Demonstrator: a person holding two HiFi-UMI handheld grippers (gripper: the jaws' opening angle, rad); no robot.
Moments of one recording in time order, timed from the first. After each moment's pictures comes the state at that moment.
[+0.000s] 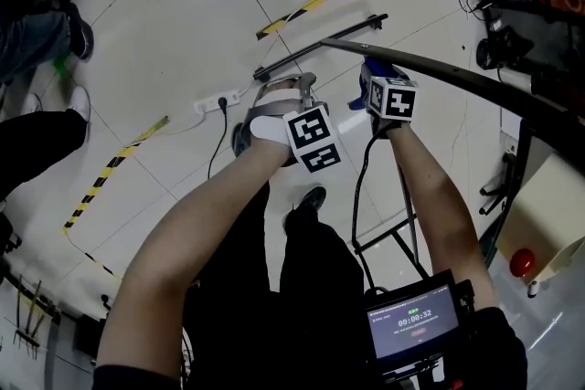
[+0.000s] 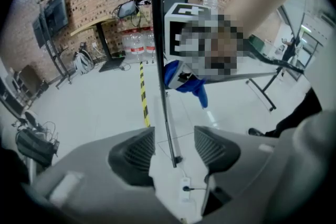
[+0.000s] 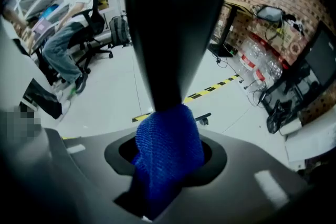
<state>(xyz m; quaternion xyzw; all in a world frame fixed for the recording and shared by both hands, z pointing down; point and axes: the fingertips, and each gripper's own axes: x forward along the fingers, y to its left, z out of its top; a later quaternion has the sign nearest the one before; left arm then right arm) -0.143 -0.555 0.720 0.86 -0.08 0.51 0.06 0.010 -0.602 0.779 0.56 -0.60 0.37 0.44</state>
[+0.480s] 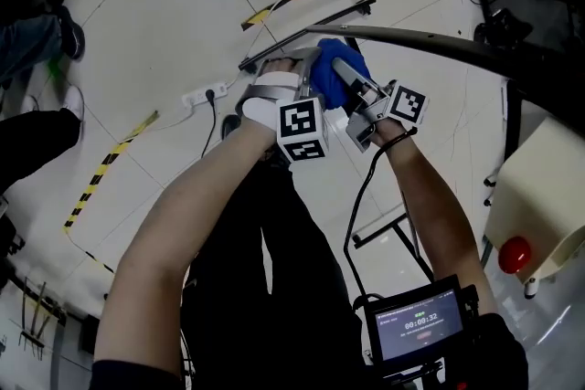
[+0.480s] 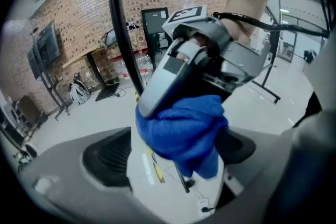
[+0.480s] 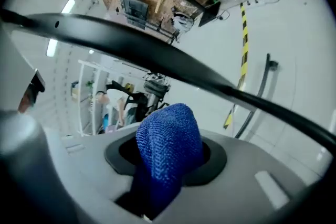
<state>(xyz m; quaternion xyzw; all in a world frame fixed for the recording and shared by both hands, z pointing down) -0.080 -0.545 0.704 0.90 -0.05 0.43 -0.05 -0.075 -0.594 0.687 0.39 -0.68 0.62 -0.07</state>
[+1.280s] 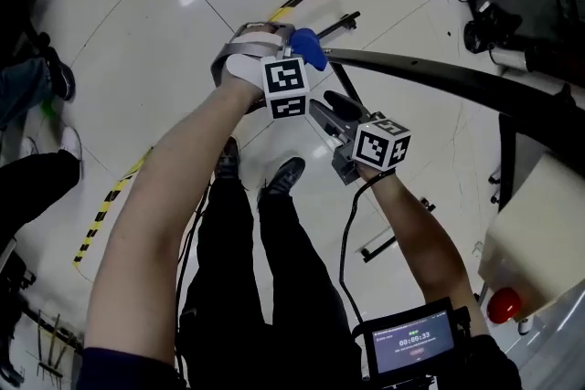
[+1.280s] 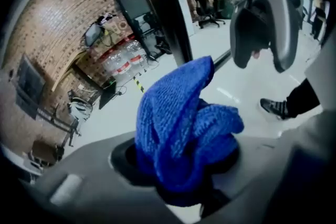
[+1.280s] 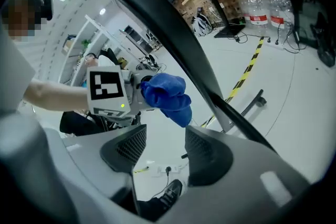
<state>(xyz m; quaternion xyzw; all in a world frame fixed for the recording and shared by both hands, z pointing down) -0.084 -0.667 0.772 0.83 -0.01 0.53 -0.18 -0.073 -0.567 0.716 0.46 -0.72 0.51 0.11</state>
